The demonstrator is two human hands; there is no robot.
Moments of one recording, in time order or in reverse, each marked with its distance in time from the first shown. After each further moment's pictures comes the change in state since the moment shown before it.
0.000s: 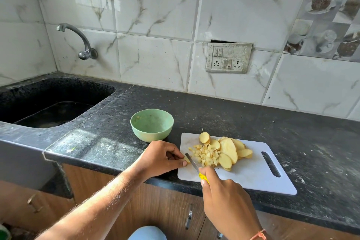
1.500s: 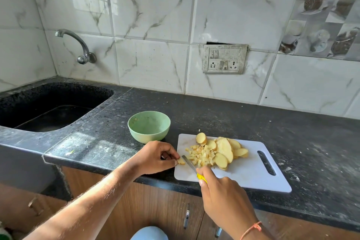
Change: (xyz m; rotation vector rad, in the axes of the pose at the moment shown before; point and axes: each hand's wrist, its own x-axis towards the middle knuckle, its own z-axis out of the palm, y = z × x) left_hand 0.005 -0.002 -0.013 0.027 -0.138 0.010; right_hand 0.001 0.017 0.006 0.056 0.041 -0.070
